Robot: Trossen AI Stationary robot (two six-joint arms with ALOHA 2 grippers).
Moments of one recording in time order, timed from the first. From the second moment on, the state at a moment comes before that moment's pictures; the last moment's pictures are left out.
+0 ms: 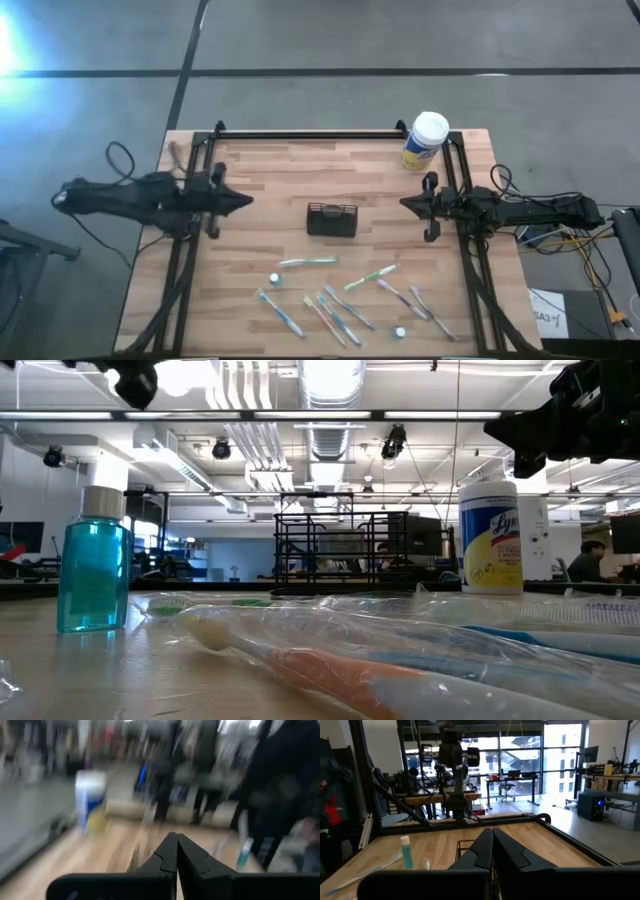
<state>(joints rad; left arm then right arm) -0.12 0.61 0.60 -0.16 -0.18 -0.16 -0.03 0.32 0.01 0.45 0.08 0.07</state>
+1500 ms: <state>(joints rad) -0.44 1.61 1.41 -1.24 -0.13 -1.14 -0.03 0.32 0.01 0.37 0.08 -0.02</state>
